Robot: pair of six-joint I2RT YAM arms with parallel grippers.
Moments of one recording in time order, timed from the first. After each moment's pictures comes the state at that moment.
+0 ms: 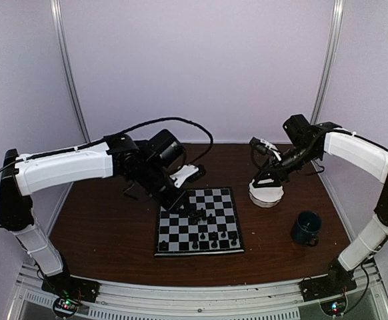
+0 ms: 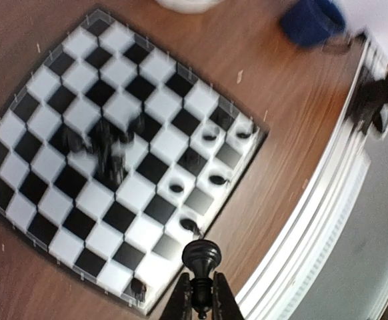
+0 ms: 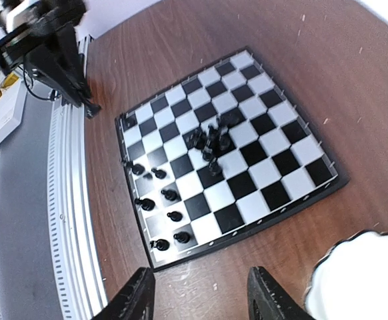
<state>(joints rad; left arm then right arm) -0.97 1.68 1.49 -0.80 0.27 -0.22 0.34 1.56 1.38 -0.95 -0.80 -0.60</state>
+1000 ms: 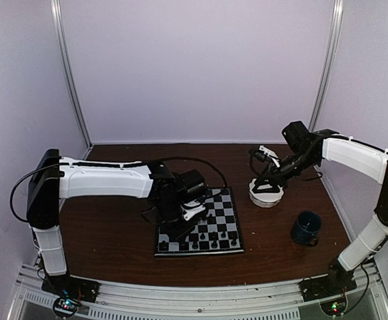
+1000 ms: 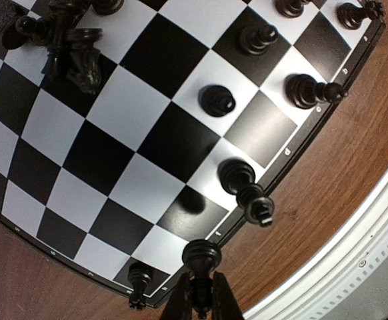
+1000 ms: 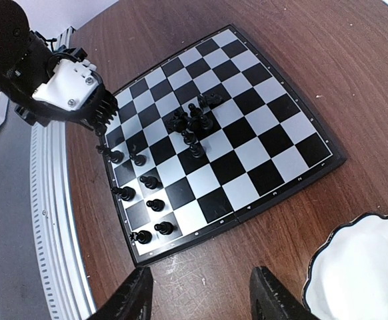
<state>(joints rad) -1.09 1.92 1.50 -1.01 0.11 -0.22 0.34 1.56 1.26 -0.86 -0.74 -0.57</state>
